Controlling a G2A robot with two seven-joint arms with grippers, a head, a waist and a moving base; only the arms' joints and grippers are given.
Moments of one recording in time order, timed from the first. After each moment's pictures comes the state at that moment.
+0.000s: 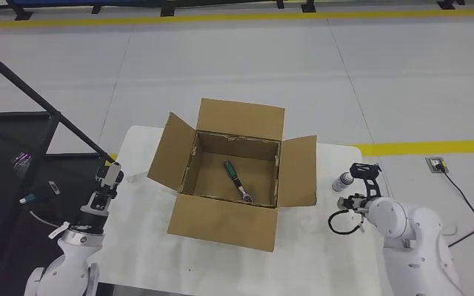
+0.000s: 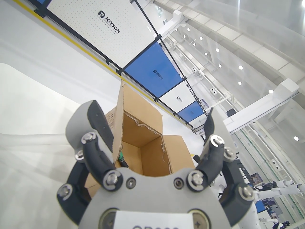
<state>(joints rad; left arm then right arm) 1.41 -1.24 -1.80 -1.88 0.19 -0.34 -0.21 -1.03 -1.29 1.63 -1.72 -1.20 0.10 1.25</state>
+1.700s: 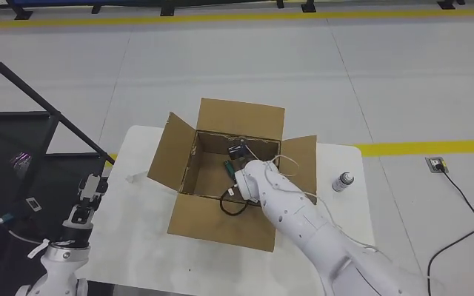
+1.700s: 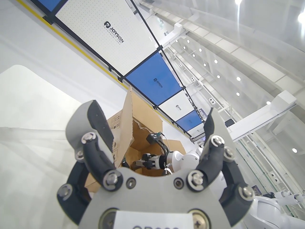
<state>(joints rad) 1.51 -1.23 -1.87 -1.89 0.11 -0.39 -0.17 -0.22 -1.73 0.56 -0.53 -0.95 0.32 0.88</state>
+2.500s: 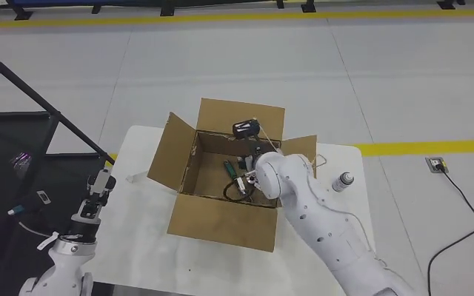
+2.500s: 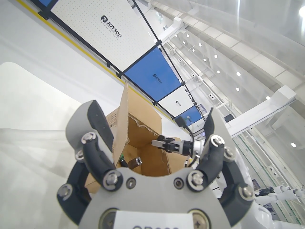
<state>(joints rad) 1.48 -1.23 -1.83 -1.89 0.14 -0.37 -0.19 -0.56 -1.51 1.00 -1.41 -1.21 0.24 1.07</state>
